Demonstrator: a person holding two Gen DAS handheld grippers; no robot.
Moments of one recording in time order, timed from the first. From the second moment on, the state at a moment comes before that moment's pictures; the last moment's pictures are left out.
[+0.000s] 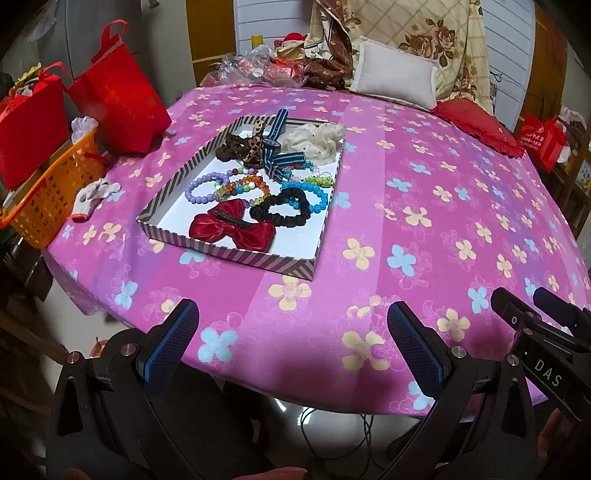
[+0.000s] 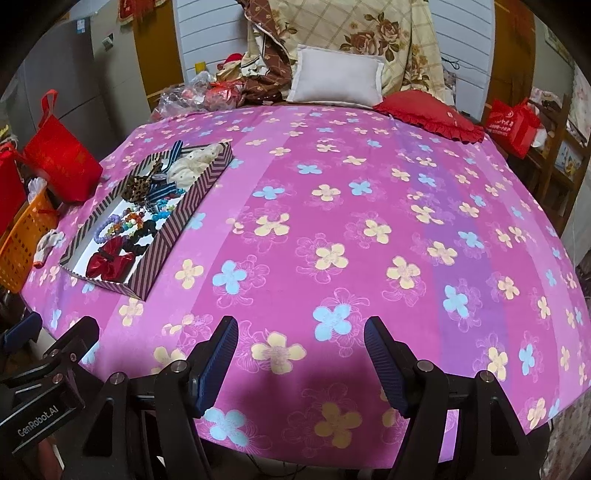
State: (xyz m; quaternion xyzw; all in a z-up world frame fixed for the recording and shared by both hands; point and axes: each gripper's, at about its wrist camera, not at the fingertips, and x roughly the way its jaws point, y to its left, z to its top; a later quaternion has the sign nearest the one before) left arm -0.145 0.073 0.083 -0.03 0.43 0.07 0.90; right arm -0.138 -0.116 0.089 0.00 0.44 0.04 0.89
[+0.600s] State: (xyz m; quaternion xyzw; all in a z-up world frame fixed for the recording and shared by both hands) left arm -0.145 0.085 0.076 -0.06 0.43 0.06 0.90; right arm -0.137 -0.108 0.087 -0.01 0.45 0.03 0.89
